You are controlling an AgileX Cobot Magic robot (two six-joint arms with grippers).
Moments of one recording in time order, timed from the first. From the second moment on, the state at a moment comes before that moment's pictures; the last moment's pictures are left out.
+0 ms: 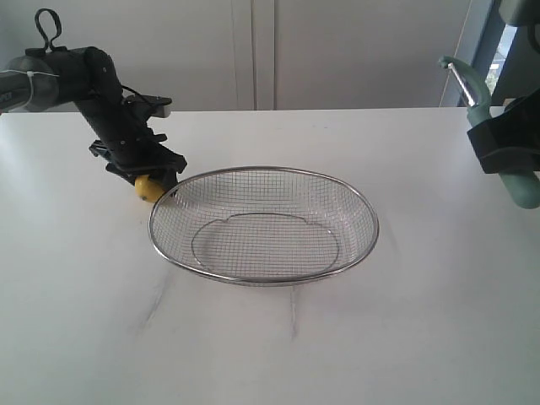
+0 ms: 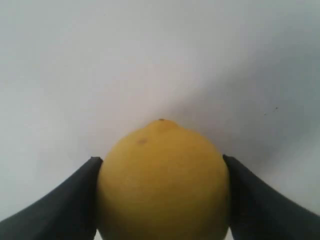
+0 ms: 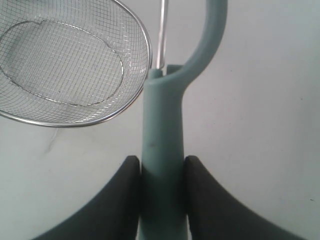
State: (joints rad) left arm -0.25 2.36 -2.03 -0.23 1.04 0.31; right arm 0.16 1.15 -1.09 0.14 1.00 -0.20
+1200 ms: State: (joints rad) left arm -0.25 2.13 -2.03 -0.09 1.32 0.31; right arm 0.16 1.15 -1.09 0.14 1.00 -0.20
